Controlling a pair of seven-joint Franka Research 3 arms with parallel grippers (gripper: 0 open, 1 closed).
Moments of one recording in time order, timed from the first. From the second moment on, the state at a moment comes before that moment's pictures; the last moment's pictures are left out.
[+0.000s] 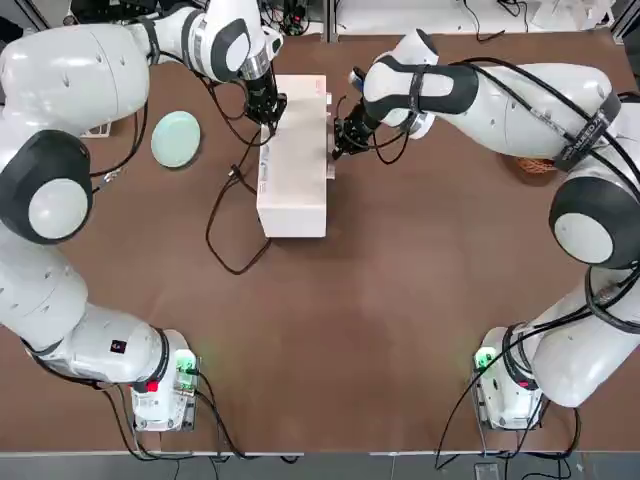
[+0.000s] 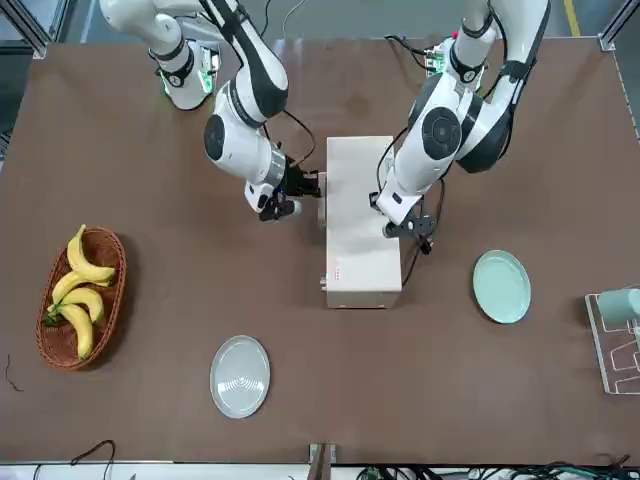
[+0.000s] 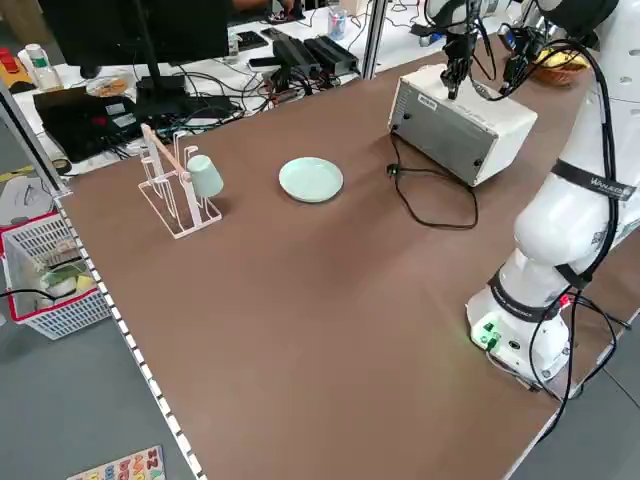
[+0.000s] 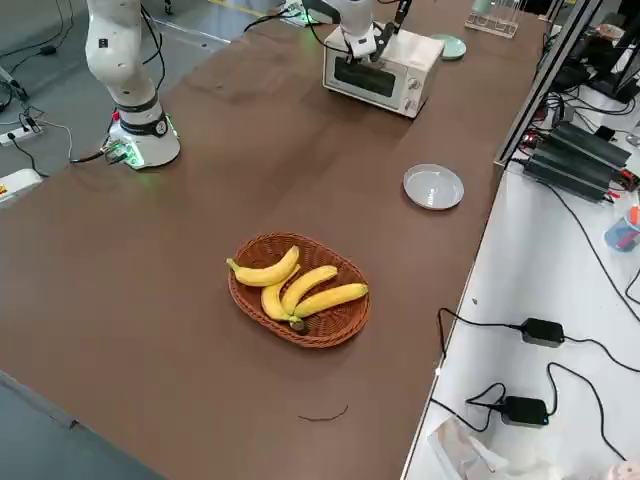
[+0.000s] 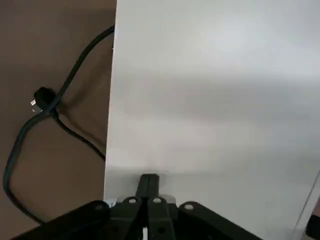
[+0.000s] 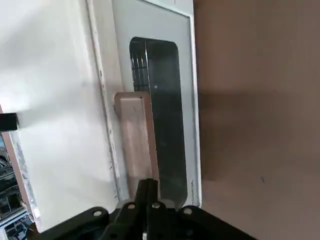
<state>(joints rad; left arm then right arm) -0.18 0.25 -0.42 -1.89 -0.07 2.08 -0.67 0.69 0.30 0.03 -1.99 0.88 2.43 0.10</state>
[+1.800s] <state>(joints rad) -0.18 0.25 -0.42 -1.89 -0.07 2.08 -0.68 0.47 0.33 0.03 -2.10 0.82 2.41 -0.08</state>
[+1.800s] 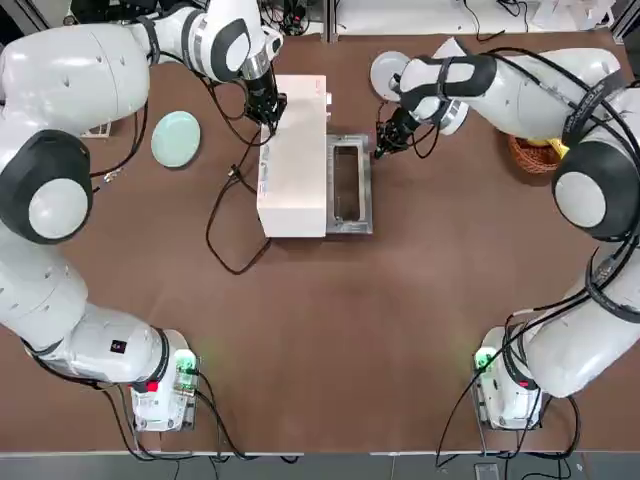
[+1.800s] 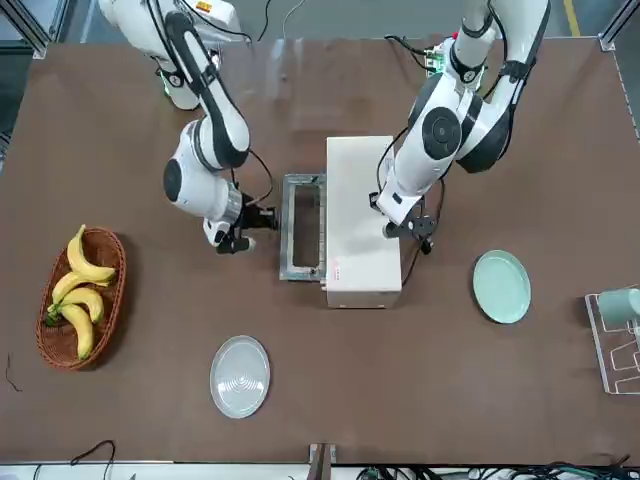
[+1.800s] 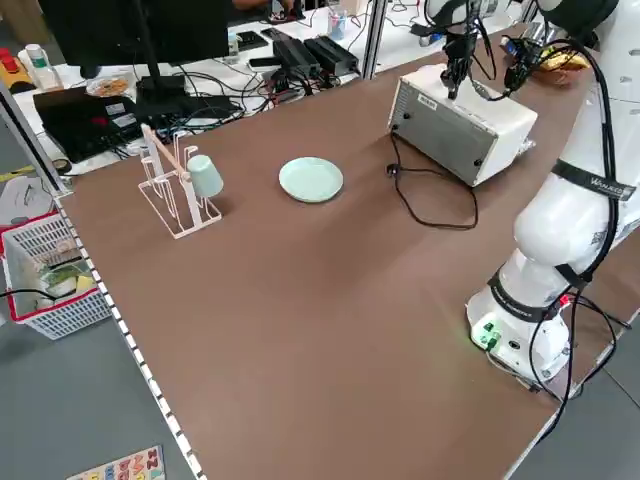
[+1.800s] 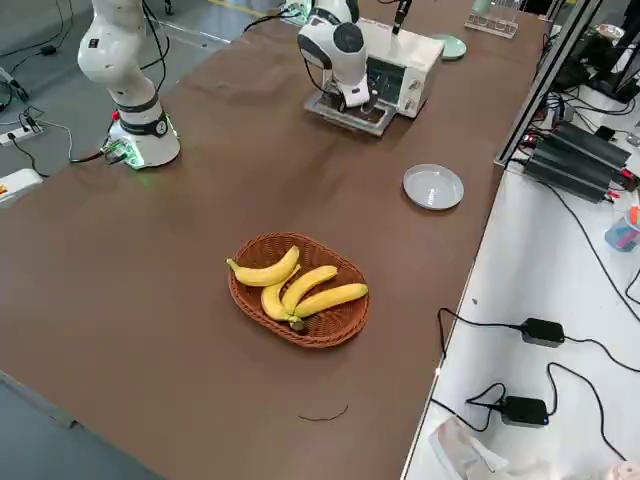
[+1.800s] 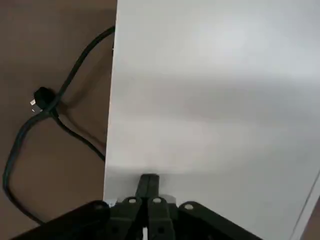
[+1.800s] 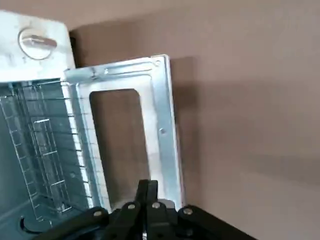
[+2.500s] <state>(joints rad) -0.16 0.24 -0.41 -1.86 -0.06 2.04 -0.68 0.19 0.28 0.03 -2.03 0.34 2.28 -0.17</state>
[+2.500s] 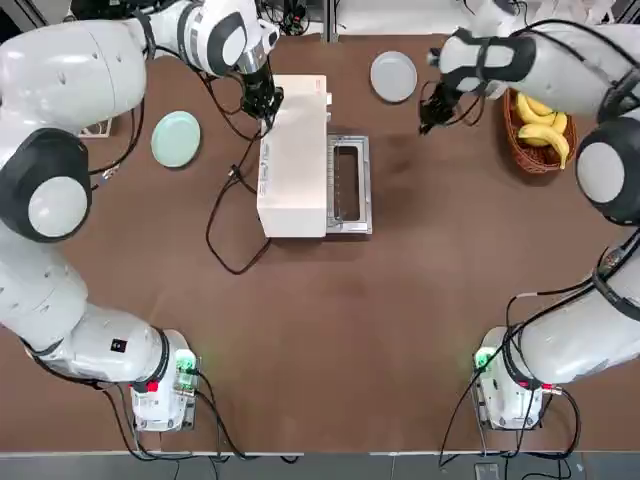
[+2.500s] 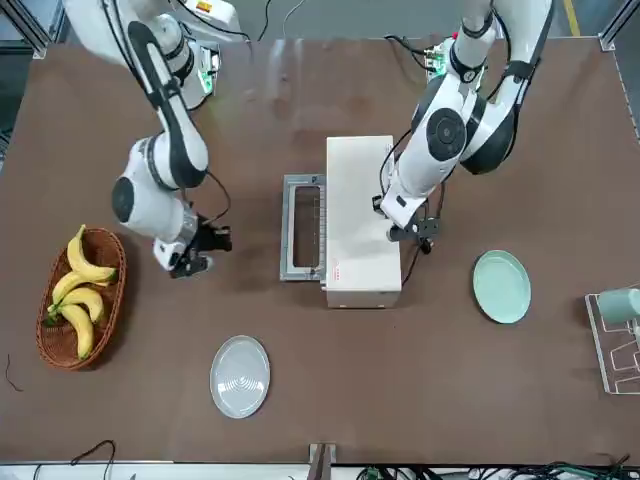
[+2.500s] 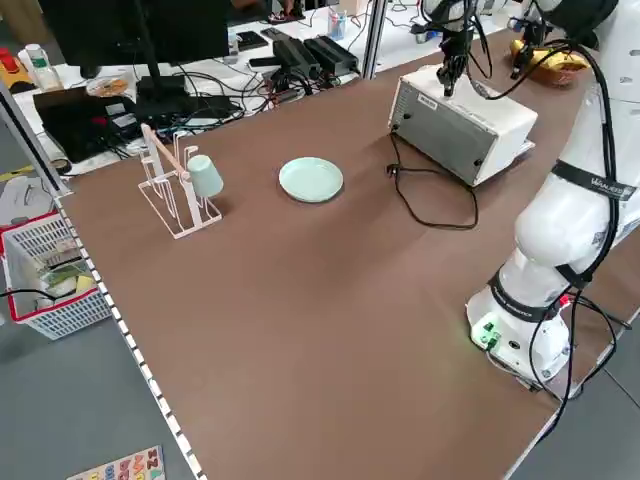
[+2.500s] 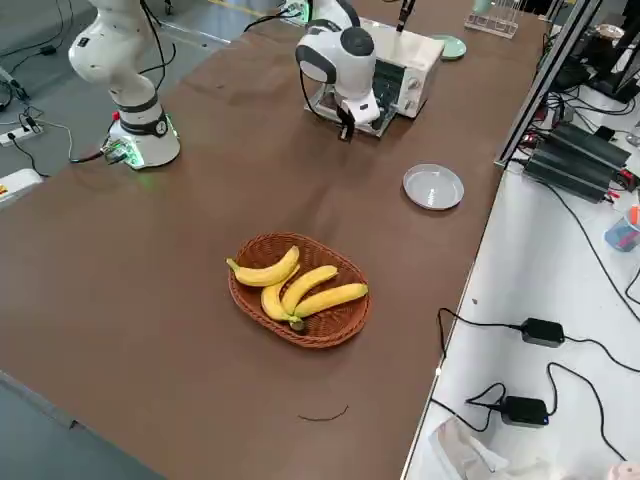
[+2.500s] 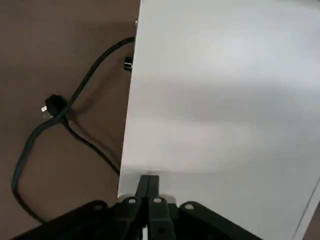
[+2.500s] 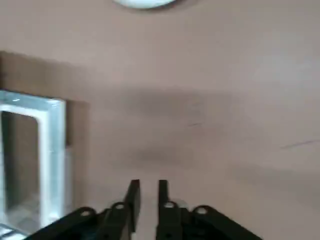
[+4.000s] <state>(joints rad) 0.08 0.00 -0.19 -1.57 -0.01 1.51 -0.14 0.10 0.01 -0.12 -1.49 -0.03 1.50 0.02</state>
